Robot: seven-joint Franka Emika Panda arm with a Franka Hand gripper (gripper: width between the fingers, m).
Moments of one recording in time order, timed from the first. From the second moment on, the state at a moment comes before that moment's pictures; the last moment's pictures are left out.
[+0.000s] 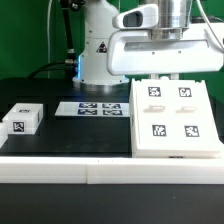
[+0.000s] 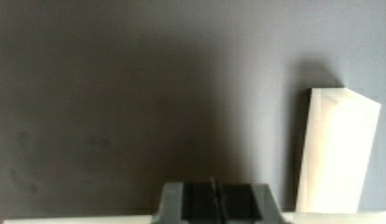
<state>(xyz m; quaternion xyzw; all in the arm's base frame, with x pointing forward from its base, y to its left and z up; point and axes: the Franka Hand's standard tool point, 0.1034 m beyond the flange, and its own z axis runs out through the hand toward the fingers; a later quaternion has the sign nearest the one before) 0.508 0.082 0.082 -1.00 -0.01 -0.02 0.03</state>
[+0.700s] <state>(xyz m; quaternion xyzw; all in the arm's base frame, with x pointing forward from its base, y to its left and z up) 0.519 0.074 0.124 -1.00 -0.01 0.01 0.04</state>
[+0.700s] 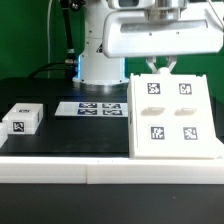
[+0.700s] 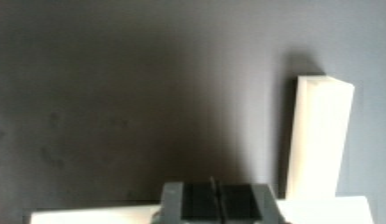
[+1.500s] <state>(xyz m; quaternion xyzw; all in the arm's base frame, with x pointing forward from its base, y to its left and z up) 0.524 0.067 0.133 -1.00 0.00 0.02 0.04</state>
